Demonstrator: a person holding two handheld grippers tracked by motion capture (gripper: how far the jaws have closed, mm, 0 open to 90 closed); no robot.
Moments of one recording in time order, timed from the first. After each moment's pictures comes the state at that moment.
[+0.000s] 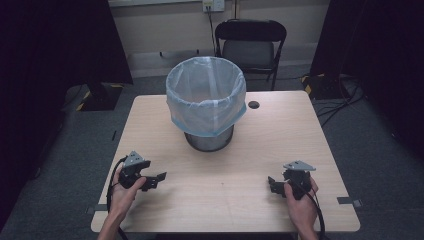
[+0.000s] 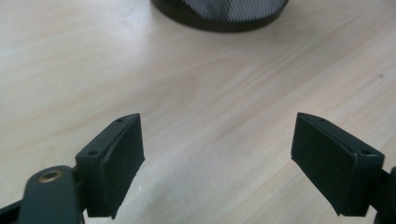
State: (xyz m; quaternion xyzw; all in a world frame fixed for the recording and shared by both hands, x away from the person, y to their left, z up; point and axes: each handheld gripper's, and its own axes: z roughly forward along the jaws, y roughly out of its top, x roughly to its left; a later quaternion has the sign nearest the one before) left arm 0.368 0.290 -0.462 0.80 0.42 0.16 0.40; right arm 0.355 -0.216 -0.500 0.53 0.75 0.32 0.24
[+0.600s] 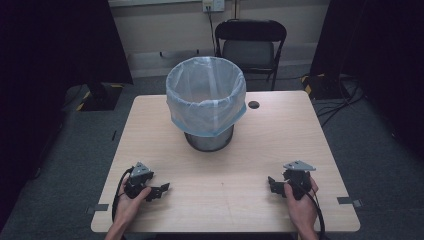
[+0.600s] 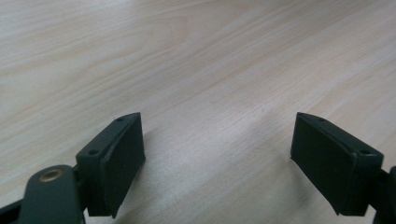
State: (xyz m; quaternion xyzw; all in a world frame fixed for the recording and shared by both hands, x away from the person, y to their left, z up) left arm 0.355 0.280 -0.498 0.81 0.43 0.16 0.37; right arm 0.355 -0.216 -0.500 0.53 0.75 0.32 0.24
